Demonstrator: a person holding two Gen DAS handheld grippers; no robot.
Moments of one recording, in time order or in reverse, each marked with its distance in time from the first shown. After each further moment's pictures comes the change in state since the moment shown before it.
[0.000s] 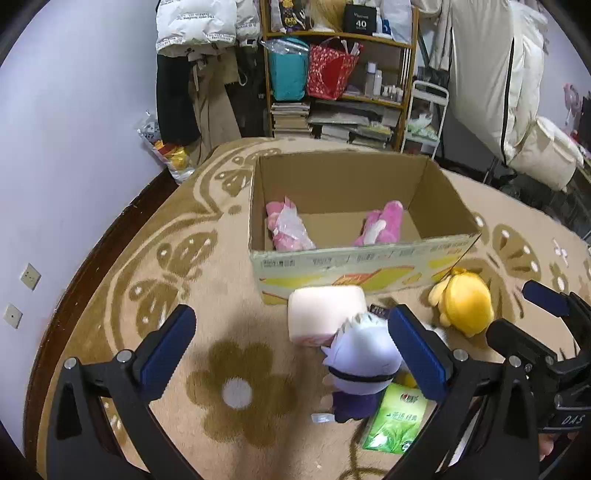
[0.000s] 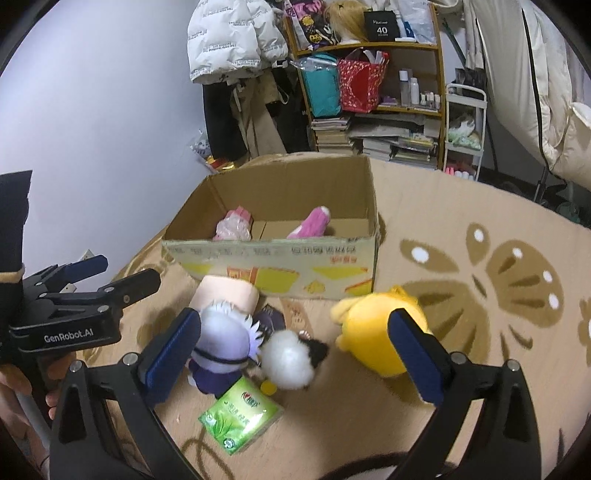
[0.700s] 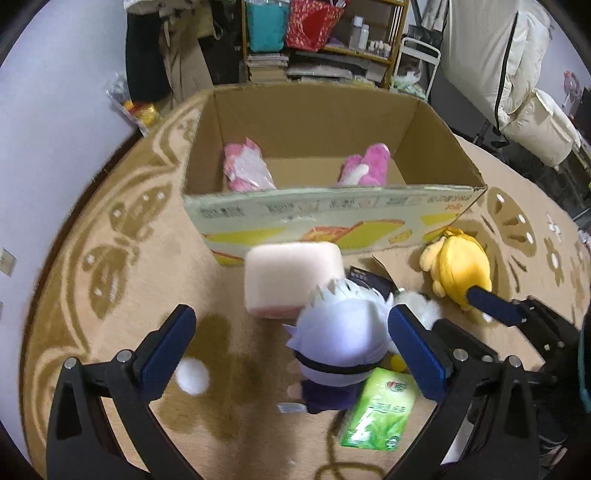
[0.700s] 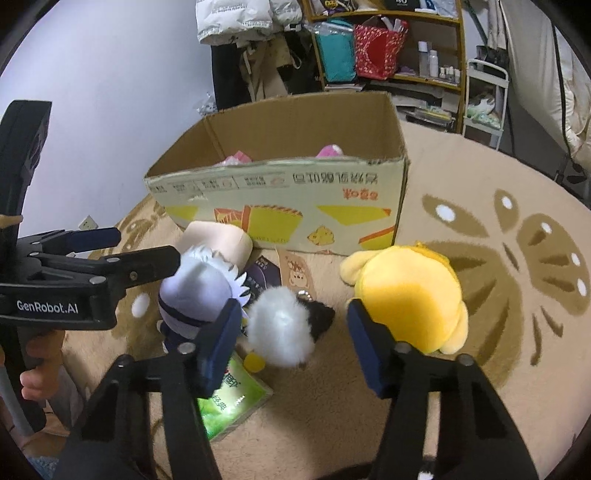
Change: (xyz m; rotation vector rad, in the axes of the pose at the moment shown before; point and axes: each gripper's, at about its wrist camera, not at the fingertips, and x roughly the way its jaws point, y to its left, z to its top) left arm 0.052 -0.018 -0.009 -0.012 0.196 -0.108; right arm 0.053 -0.009 -0.027 -0.047 0.122 0.035
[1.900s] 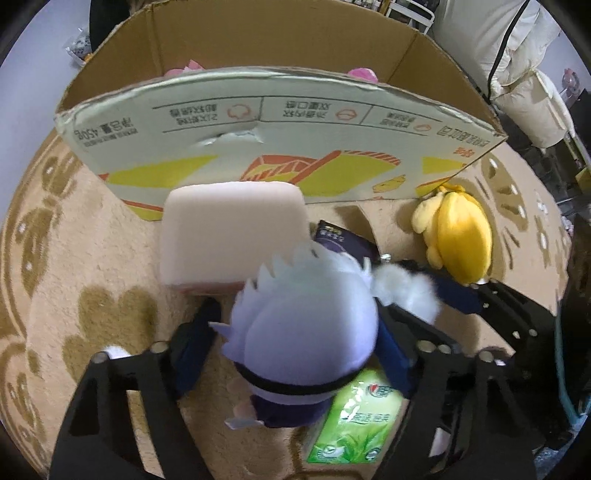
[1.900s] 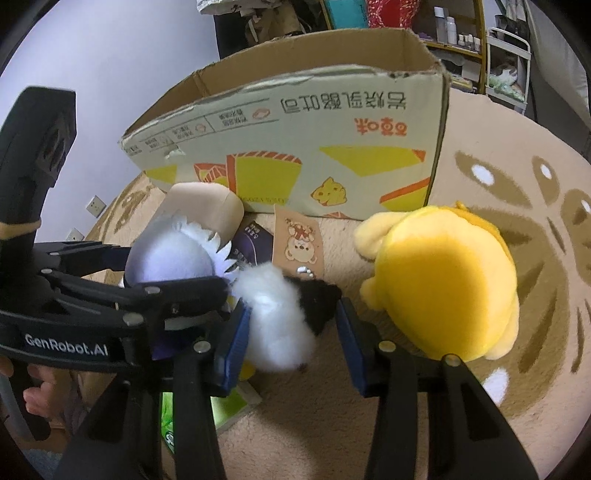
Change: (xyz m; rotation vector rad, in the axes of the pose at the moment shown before) left arm 0.063 -0.015 -0.008 -0.001 0.186 -0.134; right arm 0.058 -0.010 -0.005 0.001 0.117 0.070
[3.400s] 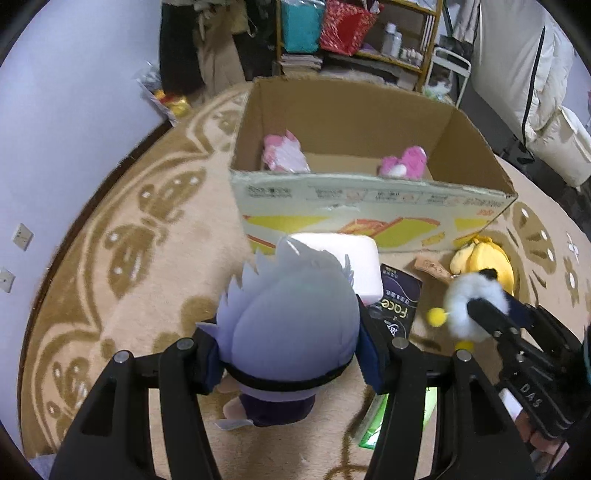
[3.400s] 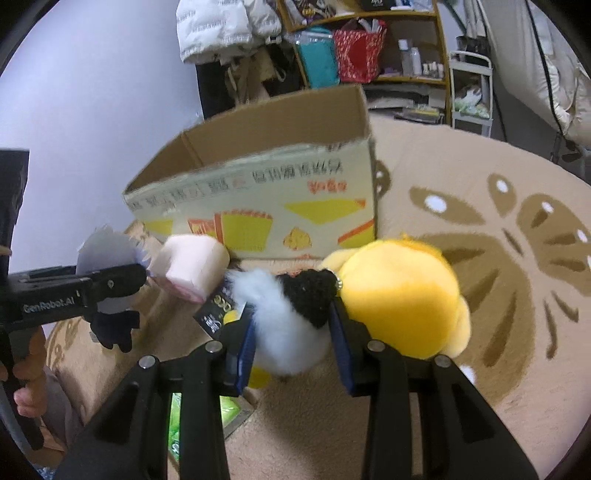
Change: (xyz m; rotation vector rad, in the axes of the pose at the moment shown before) left arm -0.069 0.022 -0.017 -0.079 -0.234 0.238; right arm -0.048 -0.010 -0.005 0.083 -0.200 -0.053
